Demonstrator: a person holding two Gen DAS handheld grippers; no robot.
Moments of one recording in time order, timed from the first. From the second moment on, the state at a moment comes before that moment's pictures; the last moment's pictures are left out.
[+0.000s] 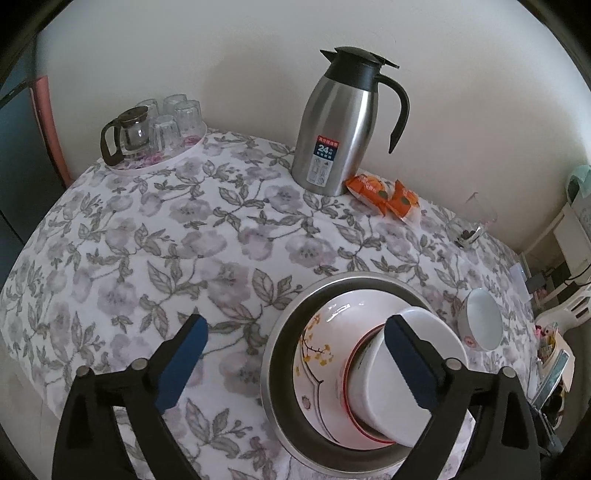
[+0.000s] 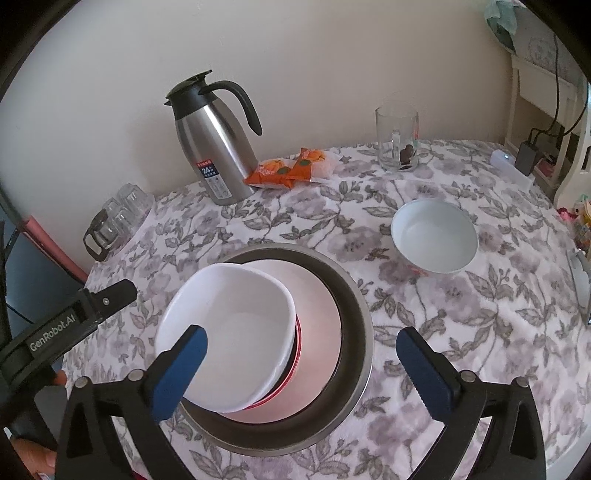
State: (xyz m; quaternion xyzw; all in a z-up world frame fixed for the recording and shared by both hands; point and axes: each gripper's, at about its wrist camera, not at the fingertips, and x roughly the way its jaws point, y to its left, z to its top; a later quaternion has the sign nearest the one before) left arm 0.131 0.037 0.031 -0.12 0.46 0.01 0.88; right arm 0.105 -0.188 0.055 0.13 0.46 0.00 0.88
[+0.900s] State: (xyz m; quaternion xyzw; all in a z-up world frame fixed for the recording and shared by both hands) left arm 0.127 -0.008 0.067 -0.10 0.39 -0.05 0.91; right arm 0.096 -0.262 0.078 0.17 0.40 -0.06 0.90
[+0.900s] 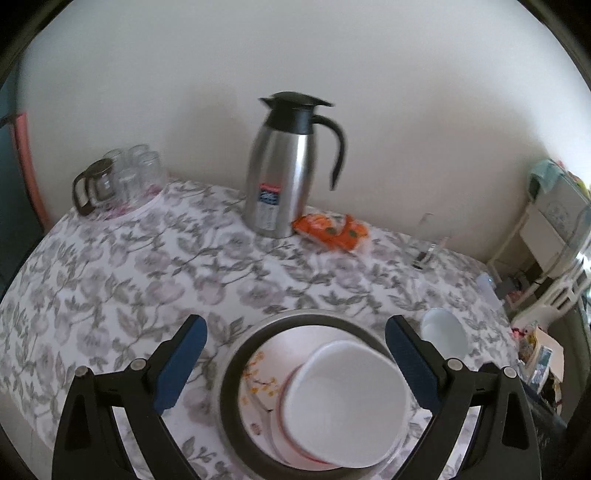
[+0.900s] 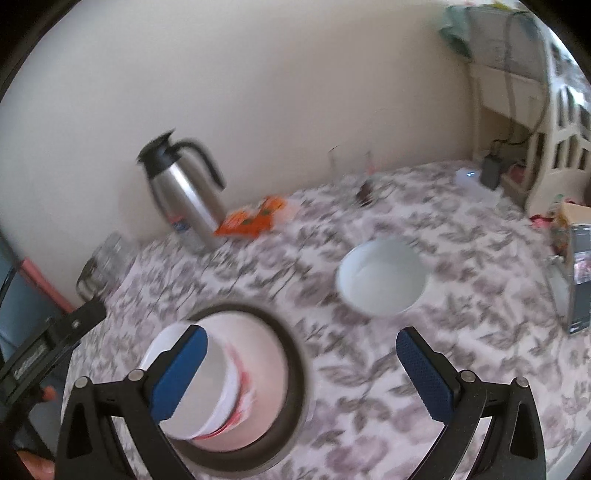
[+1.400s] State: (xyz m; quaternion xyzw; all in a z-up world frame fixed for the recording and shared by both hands) left arm 0.156 -0.133 0.067 -0.05 0.47 -0.13 0.87; right arm 0.091 -0.383 0.052 0.26 0.37 -0.12 0.88
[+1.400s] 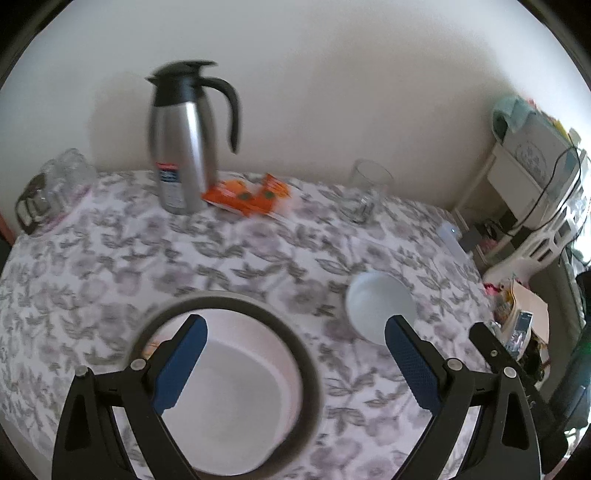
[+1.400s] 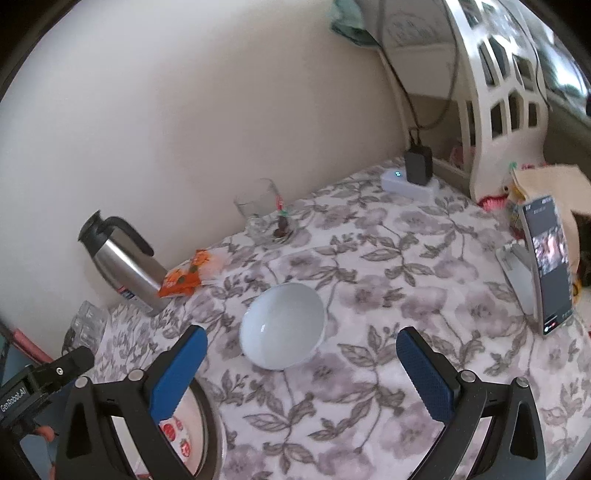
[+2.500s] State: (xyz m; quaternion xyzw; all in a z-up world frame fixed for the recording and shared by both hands) left arm 0.244 -0.246 -0.078 -0.07 0.58 -0.09 0.80; right arm 0.169 -0.399 -0.060 0.31 0.45 -0.08 0.84
